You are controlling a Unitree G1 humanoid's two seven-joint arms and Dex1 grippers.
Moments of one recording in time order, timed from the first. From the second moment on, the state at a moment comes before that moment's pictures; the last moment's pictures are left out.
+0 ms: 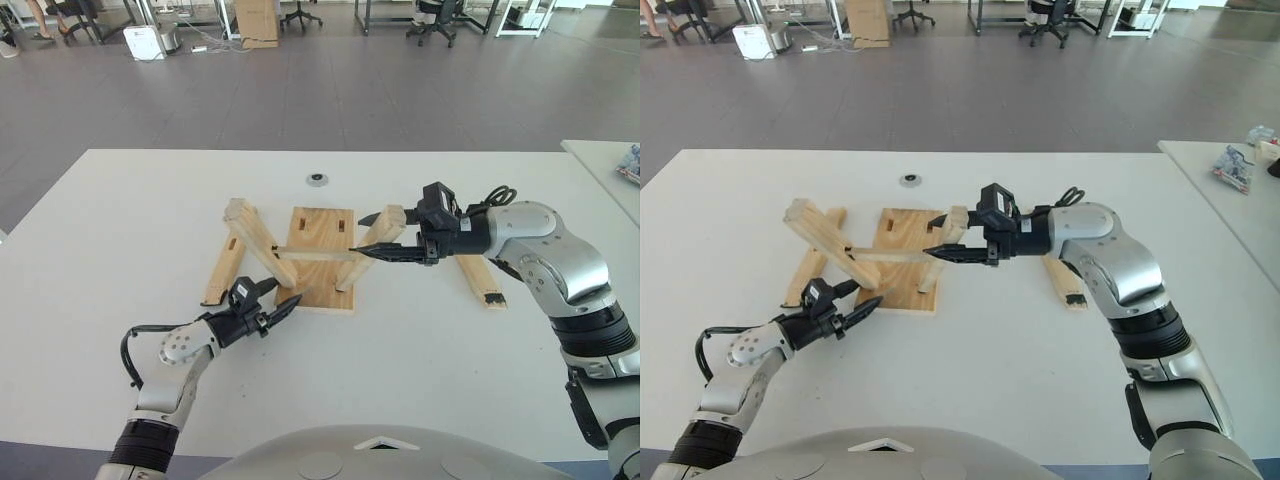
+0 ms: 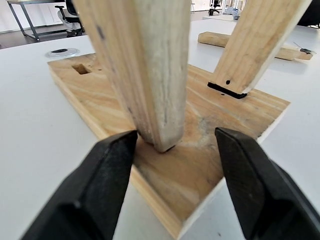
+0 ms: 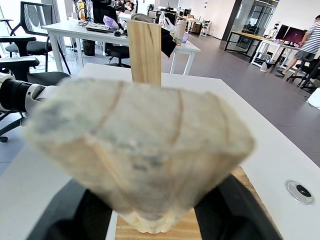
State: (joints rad) left arm 0.15 0.40 -0.11 0.03 -0.30 -0.03 -0.76; right arm -0.43 -0.65 0.21 -0.23 0.56 0.48 1.11
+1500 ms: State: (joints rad) left arm 0.04 0.51 -0.12 0.14 -0.14 -0.05 -0.76; right arm -0.13 -0.71 0.29 -0.15 0.24 0.58 0.87
